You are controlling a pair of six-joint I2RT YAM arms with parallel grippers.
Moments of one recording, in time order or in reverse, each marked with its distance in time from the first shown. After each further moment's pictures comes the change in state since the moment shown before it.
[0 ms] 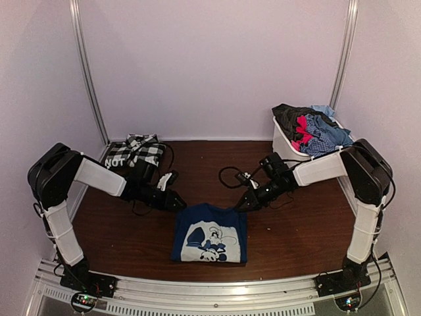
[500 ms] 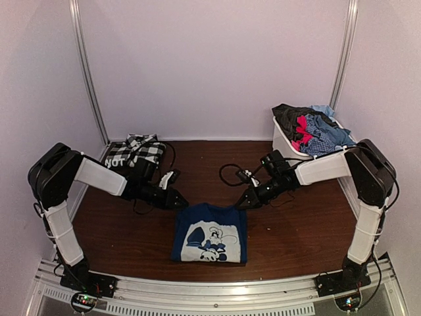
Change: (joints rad) left arm -0.006 0.006 0.015 0.026 0.068 -0.035; right arm 0.000 -0.040 -0.003 -0.002 0.022 0.001
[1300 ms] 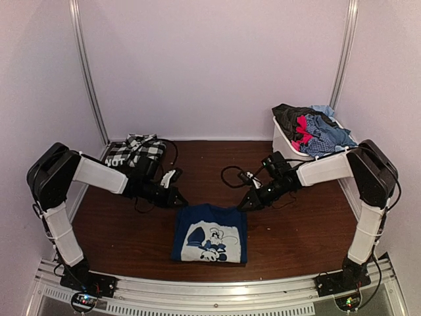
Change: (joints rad) left arm -0.027 -0.010 0.035 -0.070 -0.050 0.013; right arm 0.000 -0.014 -0.026 -0.017 0.043 -0.001
